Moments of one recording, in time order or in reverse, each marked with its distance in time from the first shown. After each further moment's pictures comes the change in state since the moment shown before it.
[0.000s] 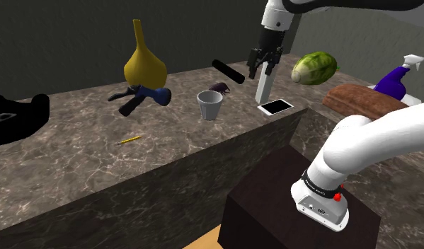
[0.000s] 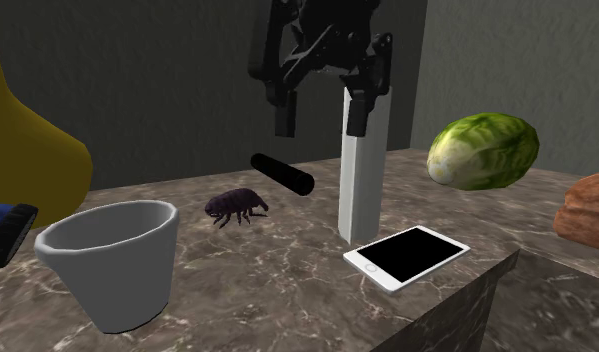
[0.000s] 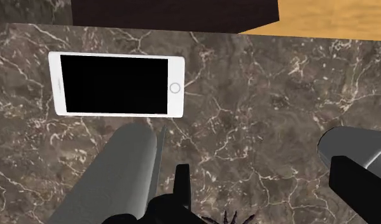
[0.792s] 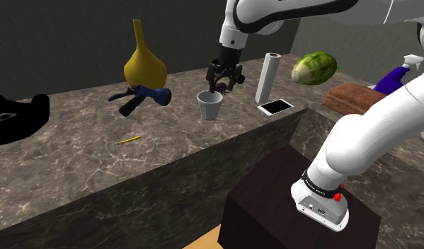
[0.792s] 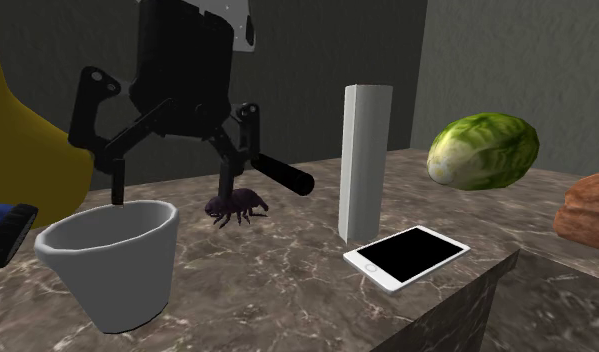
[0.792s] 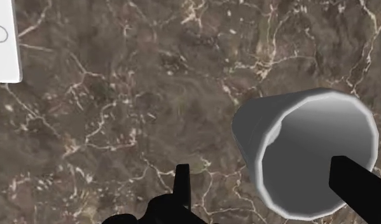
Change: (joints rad) arm 0.086 0.308 0.091 0.083 0.171 0.224 0.097
